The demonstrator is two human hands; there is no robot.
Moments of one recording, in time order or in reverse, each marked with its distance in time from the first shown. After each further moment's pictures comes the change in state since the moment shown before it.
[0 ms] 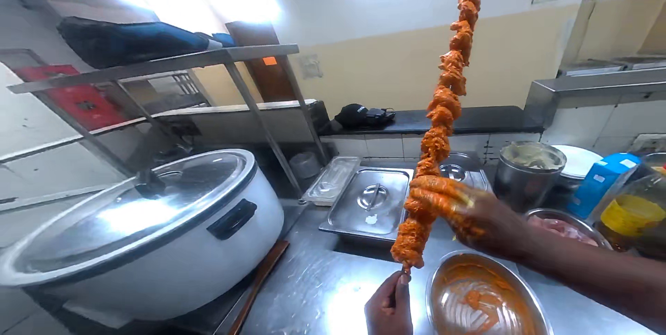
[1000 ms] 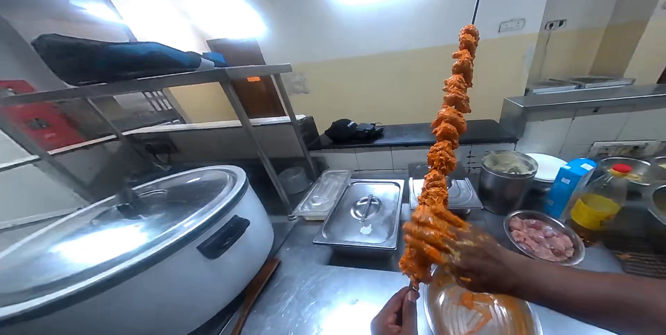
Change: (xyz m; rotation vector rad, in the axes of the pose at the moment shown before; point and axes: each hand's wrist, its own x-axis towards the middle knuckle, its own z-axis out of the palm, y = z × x) left_hand -0.014 0.017 -0.017 -0.085 -0.142 -0.070; right_hand -0.033 -0.043 0.004 -0.035 -0.396 0.055
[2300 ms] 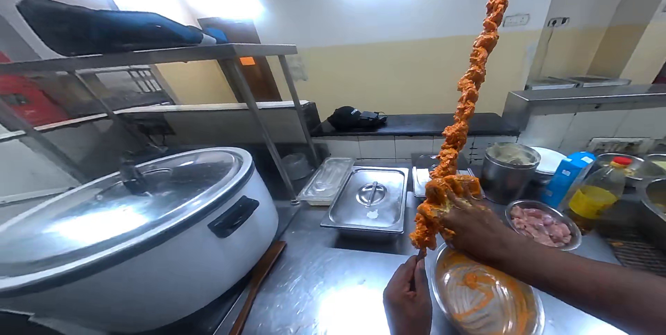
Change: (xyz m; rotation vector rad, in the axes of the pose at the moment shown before) left_hand 0.008 -0.020 -0.001 0.177 0.134 0.228; right_hand 0.049 -0.048 -0.021 -0.147 -0.003 0.344
